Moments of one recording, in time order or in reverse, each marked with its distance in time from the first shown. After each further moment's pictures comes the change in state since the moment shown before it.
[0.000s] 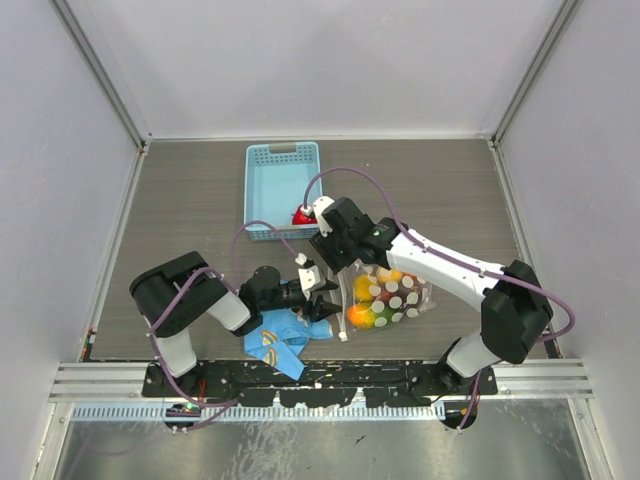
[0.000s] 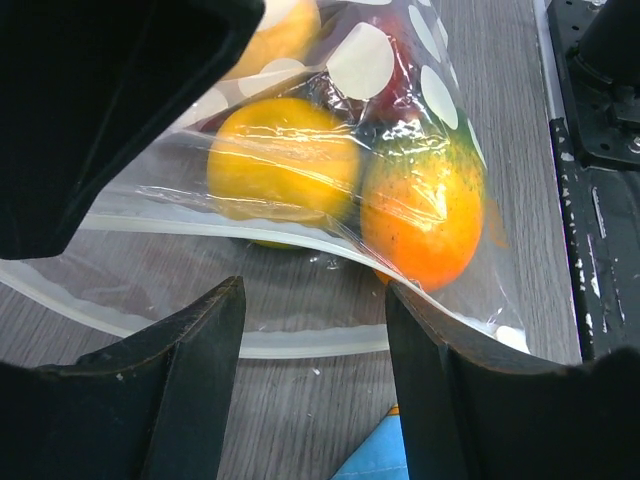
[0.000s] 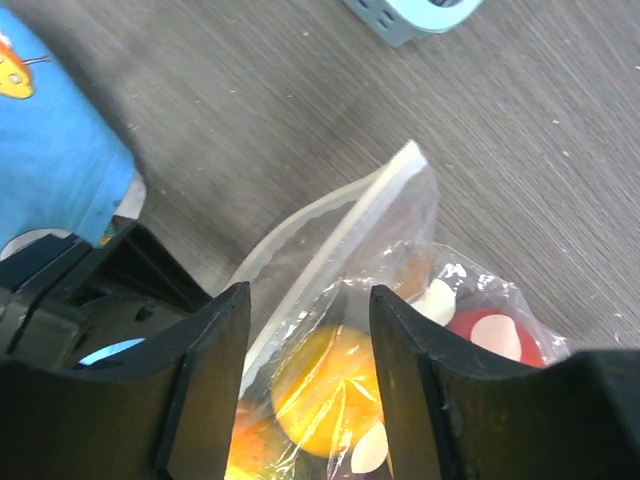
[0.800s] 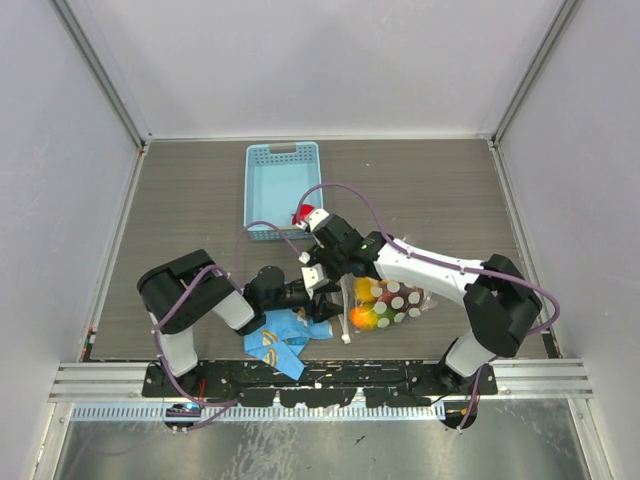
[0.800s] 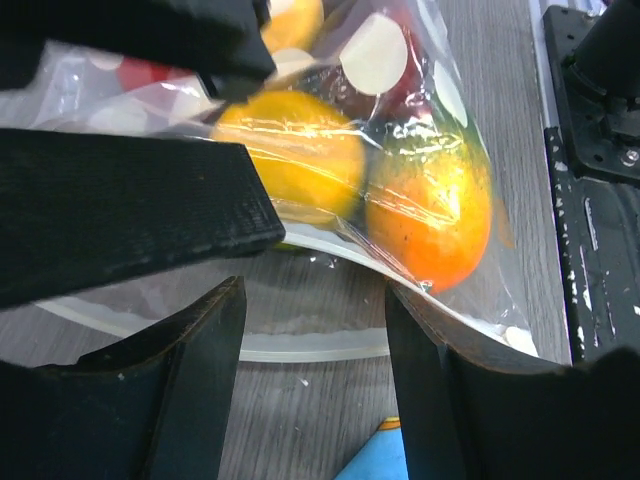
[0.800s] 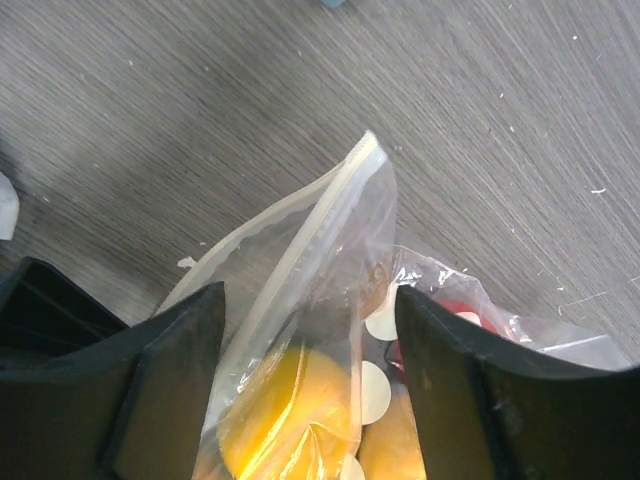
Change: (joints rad) left arm -0.011 0.048 0.027 0.005 -0.002 -0.067; right arm 0.066 0.057 -0.084 0.100 0.240 -0.026
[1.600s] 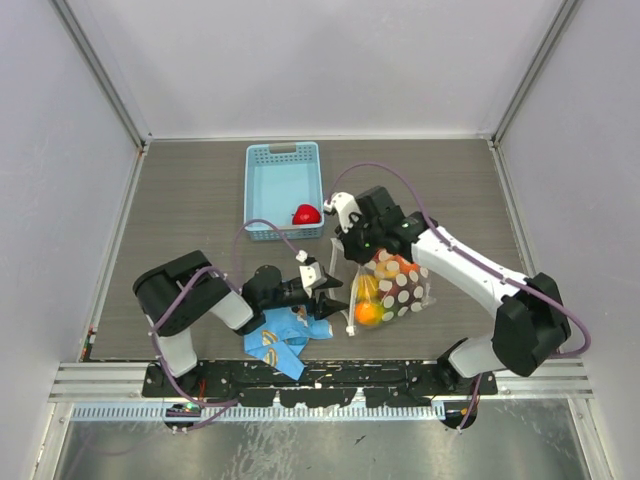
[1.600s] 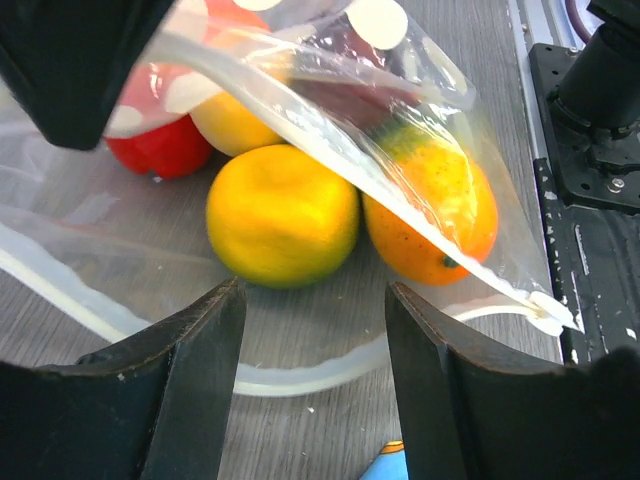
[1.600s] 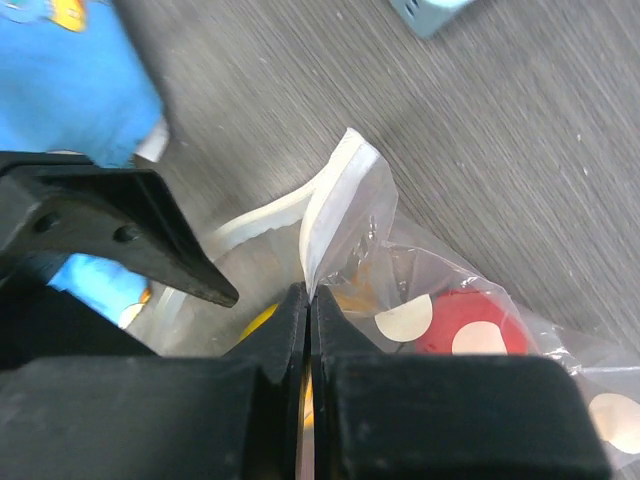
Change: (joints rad) left arm 0.000 -0.018 0.000 0.068 -0.003 0.009; right arm -0.216 -0.141 0.000 -0.100 -0.478 -0.141
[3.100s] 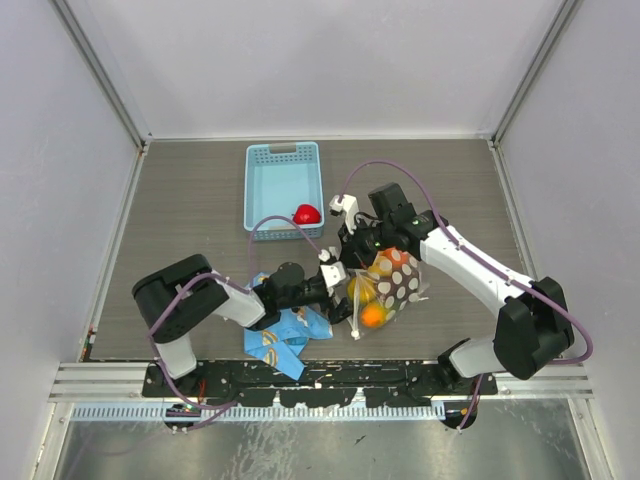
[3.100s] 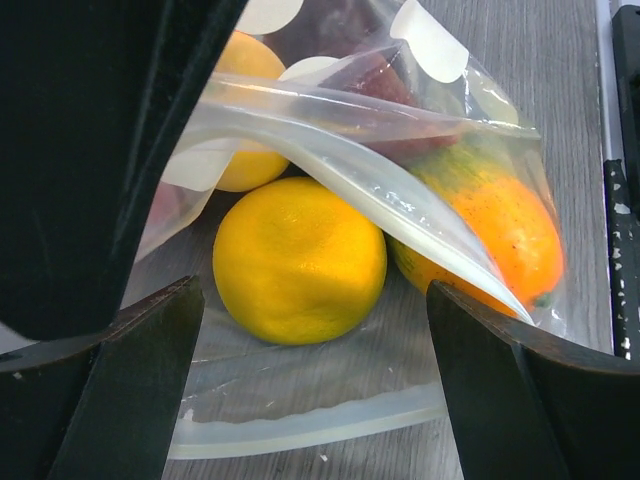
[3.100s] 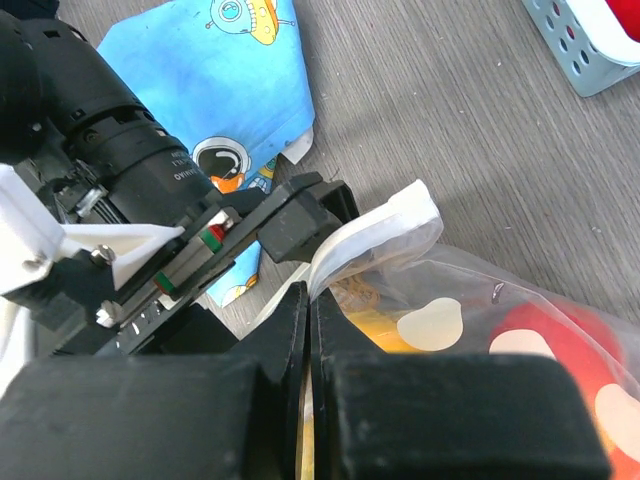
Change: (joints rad) left arm -0.092 -0.046 0.132 -0.291 -0.177 0.084; right arm -0.109 -0.034 -0.013 -0.007 -0.465 -0.073
